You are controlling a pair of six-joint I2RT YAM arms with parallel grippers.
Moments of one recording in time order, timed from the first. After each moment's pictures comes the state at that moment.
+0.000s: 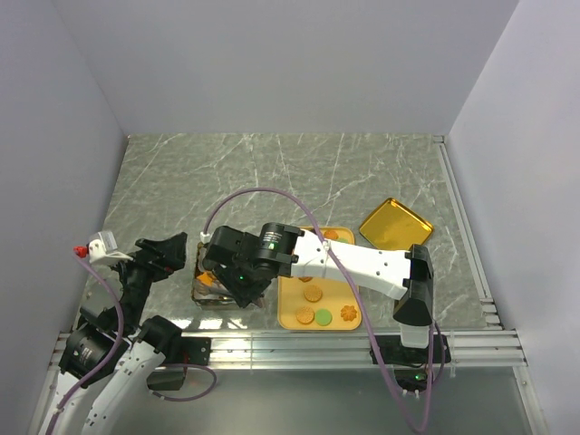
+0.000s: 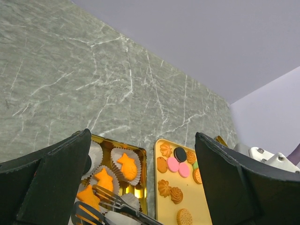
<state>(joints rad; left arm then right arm) -0.49 0.10 0.66 -0.61 -0.42 -0.70 1.33 1.86 1.88 -1.15 0.00 0.50</state>
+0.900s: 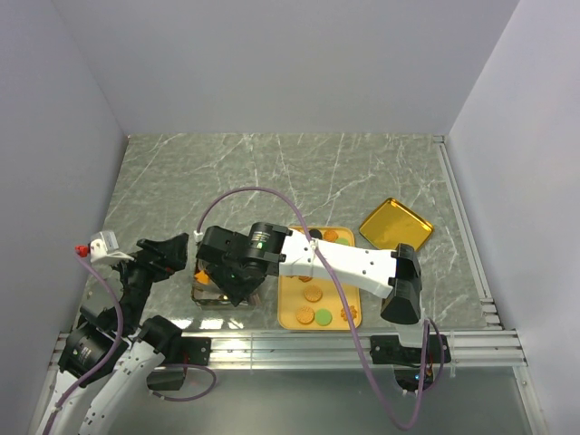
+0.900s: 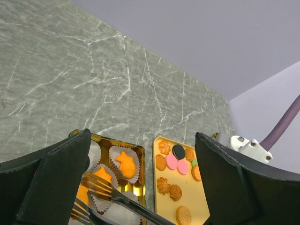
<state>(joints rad) -0.51 0.10 0.66 -0.61 -0.42 -0.70 1.33 1.93 1.96 -1.17 0.04 0.51</state>
